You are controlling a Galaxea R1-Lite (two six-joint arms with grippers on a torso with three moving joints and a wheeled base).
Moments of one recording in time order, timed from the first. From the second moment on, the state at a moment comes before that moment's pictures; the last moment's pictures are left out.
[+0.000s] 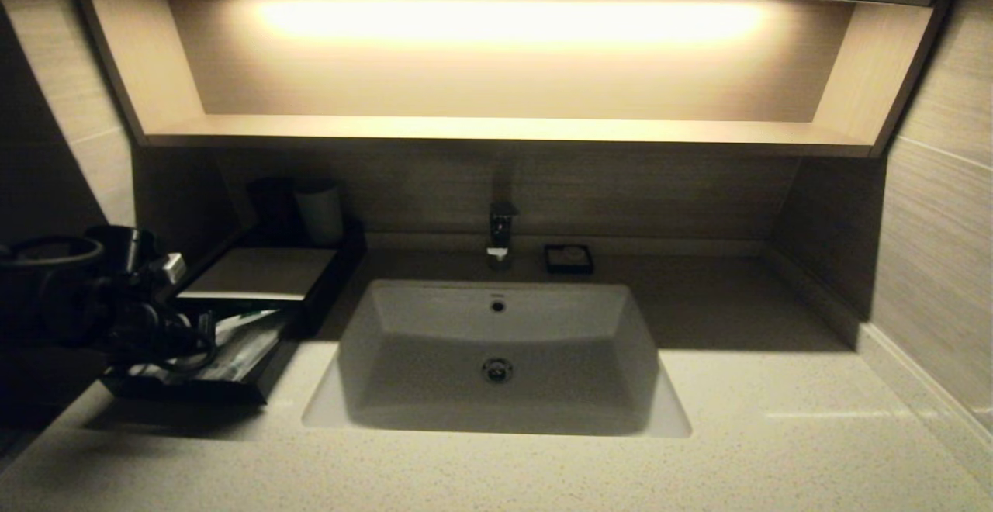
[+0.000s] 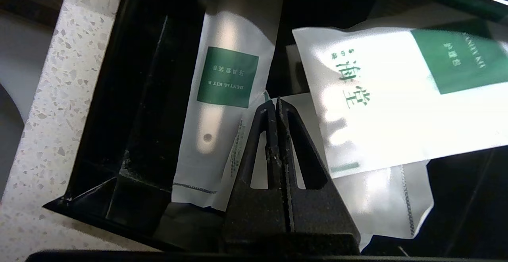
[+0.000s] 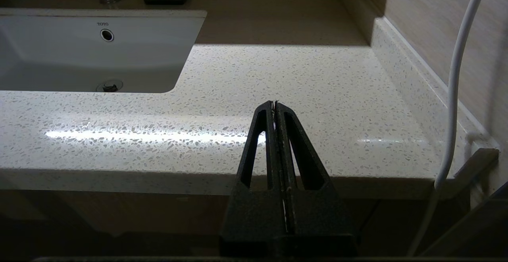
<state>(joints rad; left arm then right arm) 0.25 1.96 -1.03 -0.06 0.00 0.00 0.00 0.00 0.00 0.00 0.00 0.00</state>
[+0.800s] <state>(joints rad) 0.21 1.82 -1.03 -0.06 0.00 -0.01 0.00 0.00 0.00 0.00 0.00 0.00</state>
